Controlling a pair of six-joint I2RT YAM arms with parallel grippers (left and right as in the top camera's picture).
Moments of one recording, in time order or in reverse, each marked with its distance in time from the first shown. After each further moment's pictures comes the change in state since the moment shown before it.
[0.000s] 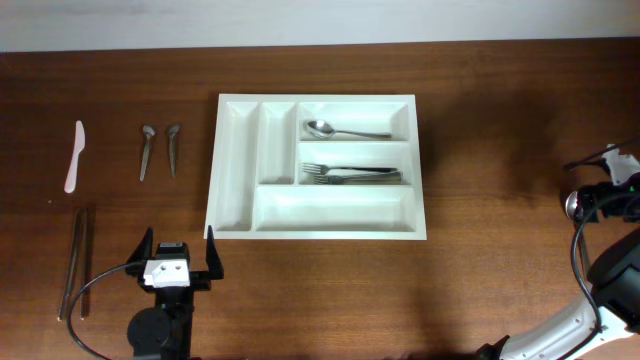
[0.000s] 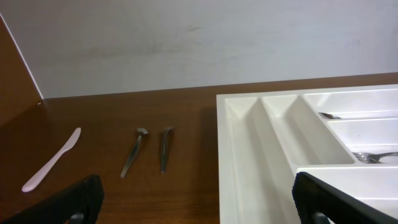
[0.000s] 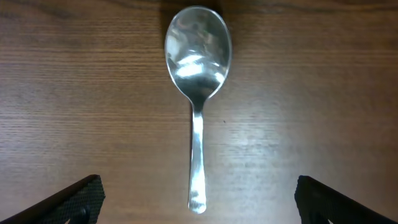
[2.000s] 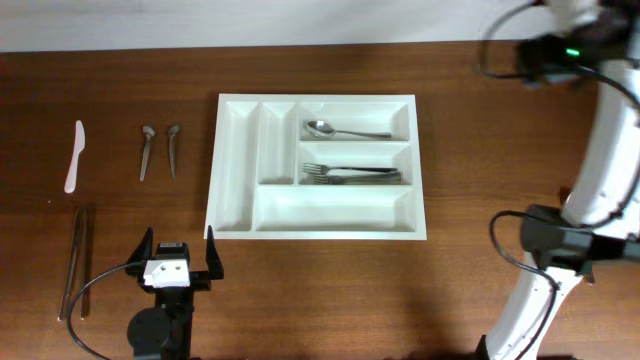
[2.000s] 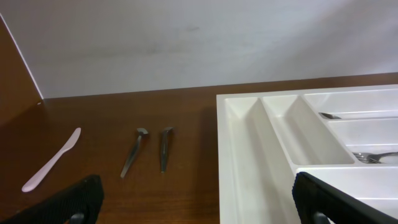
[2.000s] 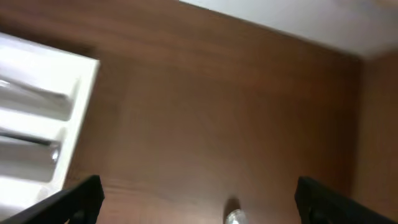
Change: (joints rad) left arm 0.000 0.000 0.000 0.000 0.000 0.000; right arm 0.515 0.172 1.252 -0.483 -0.058 0.303
